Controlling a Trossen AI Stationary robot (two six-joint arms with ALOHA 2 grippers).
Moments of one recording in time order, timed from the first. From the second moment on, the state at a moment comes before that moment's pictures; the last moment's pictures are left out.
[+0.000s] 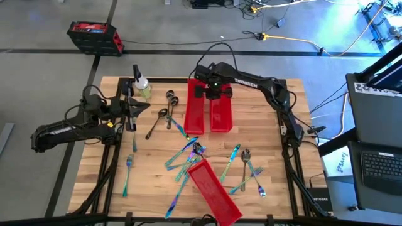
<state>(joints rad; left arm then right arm) 0.33 0.35 0.41 0.14 0.15 0.21 -0.44 2.18 2.01 -1.27 -0.07 1.09</state>
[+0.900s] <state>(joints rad) 0.33 0.35 0.41 0.14 0.15 0.21 -0.43 2.20 2.01 -1.27 -0.06 1.10</state>
